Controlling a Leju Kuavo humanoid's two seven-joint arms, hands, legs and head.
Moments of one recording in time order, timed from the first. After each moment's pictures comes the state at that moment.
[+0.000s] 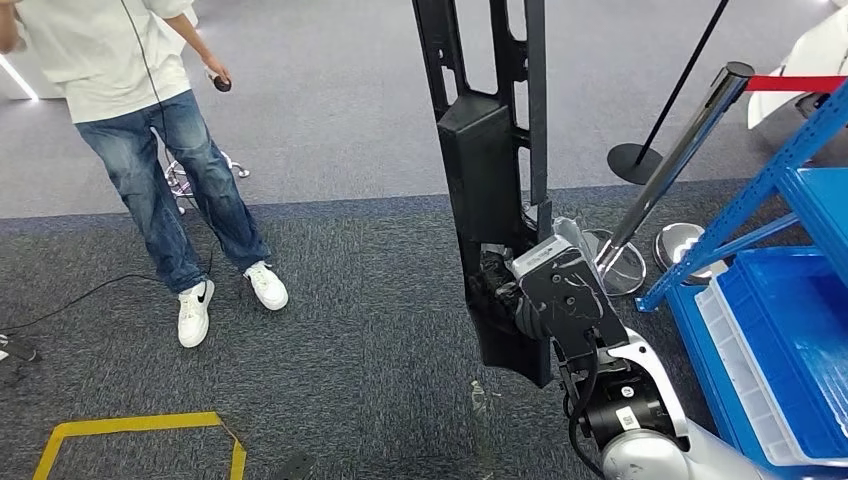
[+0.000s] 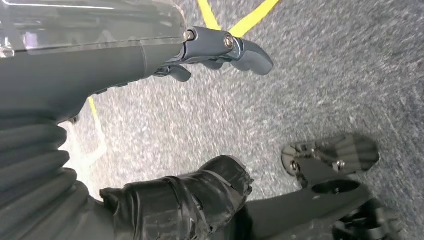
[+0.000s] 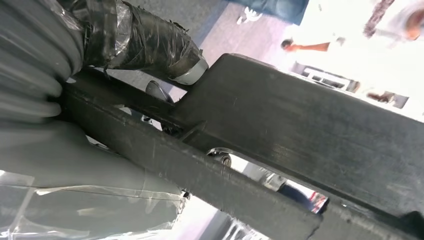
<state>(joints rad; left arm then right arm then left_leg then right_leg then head) -0.10 0.08 -0.85 -0.23 0.53 0.48 0.12 -0.54 -0.34 0.76 -1.79 0.32 -0.54 0.42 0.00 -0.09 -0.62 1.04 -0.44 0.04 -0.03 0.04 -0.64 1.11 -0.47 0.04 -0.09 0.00</state>
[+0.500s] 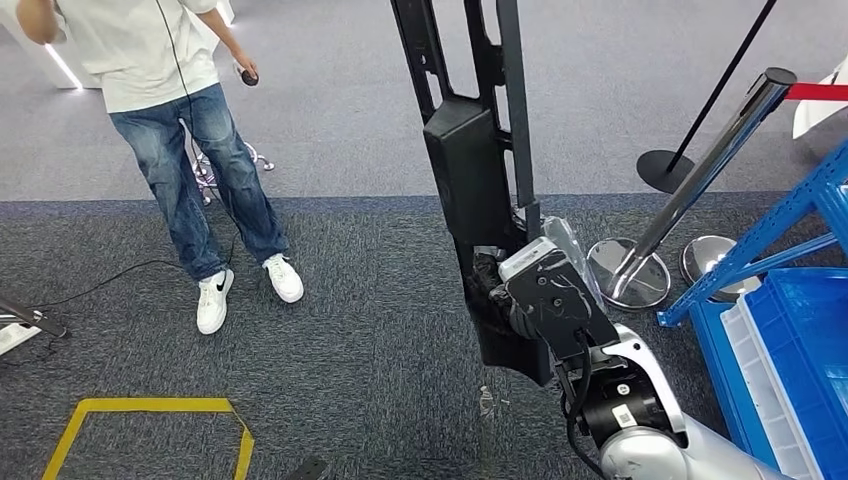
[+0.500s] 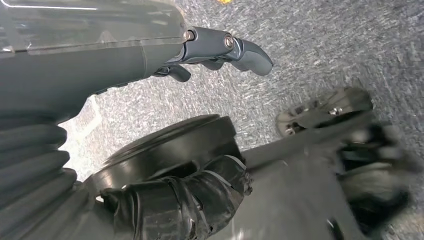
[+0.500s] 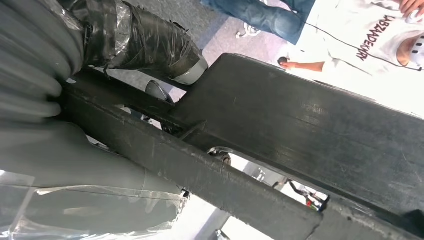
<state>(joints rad) -0.10 0.08 -0.85 -0.23 0.57 0.39 0.09 -0.54 -0.34 0.76 -1.79 0.33 -0.50 0.43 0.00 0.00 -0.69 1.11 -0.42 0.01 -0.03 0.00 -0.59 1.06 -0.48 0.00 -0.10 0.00</state>
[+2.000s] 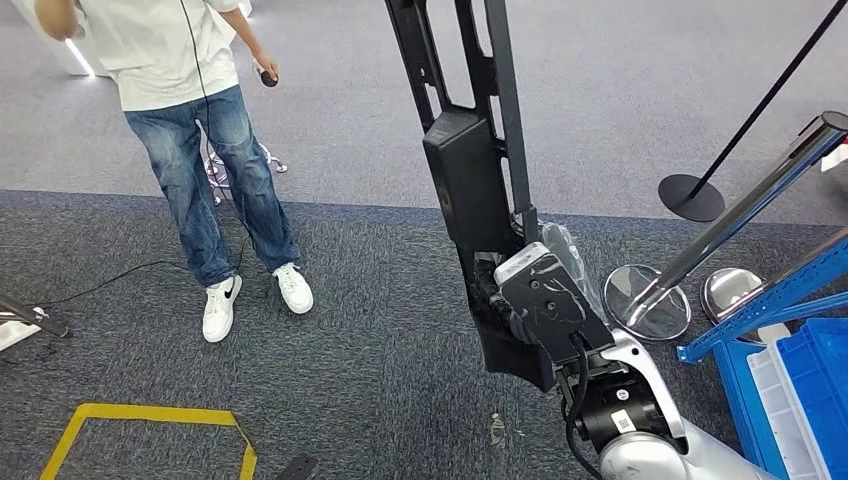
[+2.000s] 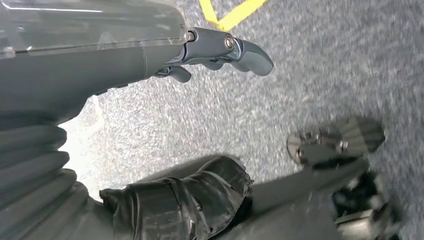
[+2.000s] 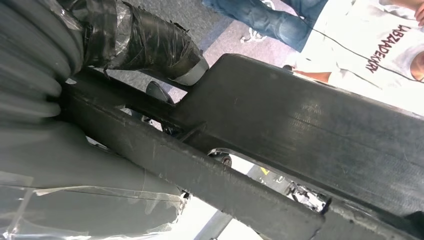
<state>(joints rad) -0.10 0.08 -0.86 -0.23 0.57 0.39 0.12 -0.53 -0.35 0.76 -1.78 0.35 -0.48 0.45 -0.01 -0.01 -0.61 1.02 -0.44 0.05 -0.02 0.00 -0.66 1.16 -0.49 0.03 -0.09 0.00</state>
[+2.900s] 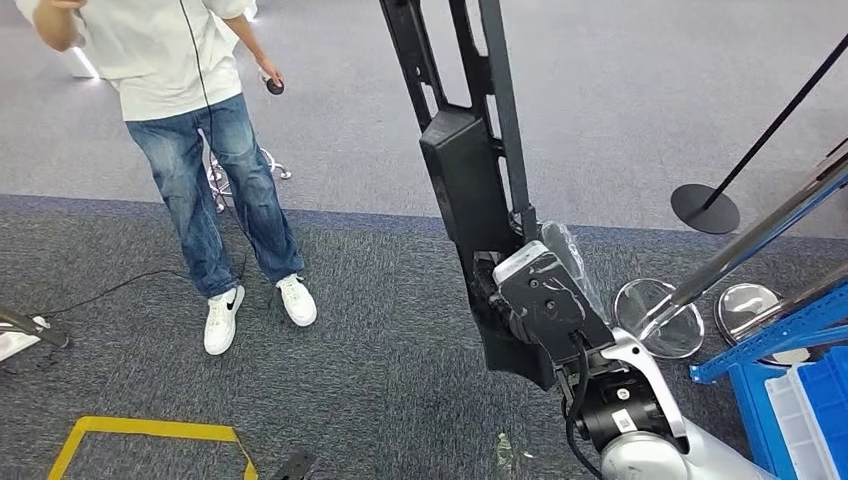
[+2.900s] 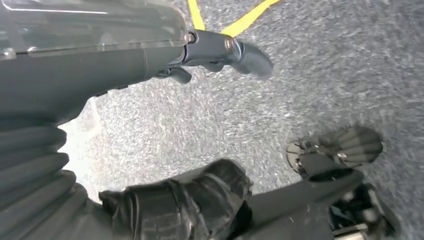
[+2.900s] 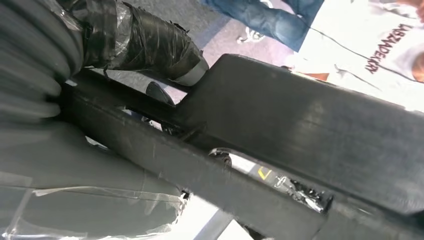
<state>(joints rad) -0.10 0.09 -0.87 -0.23 0.57 0.40 0.11 -0.53 -0.35 0.76 -1.78 0.34 -0.47 0.45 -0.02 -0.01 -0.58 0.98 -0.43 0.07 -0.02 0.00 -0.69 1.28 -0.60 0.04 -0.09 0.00</state>
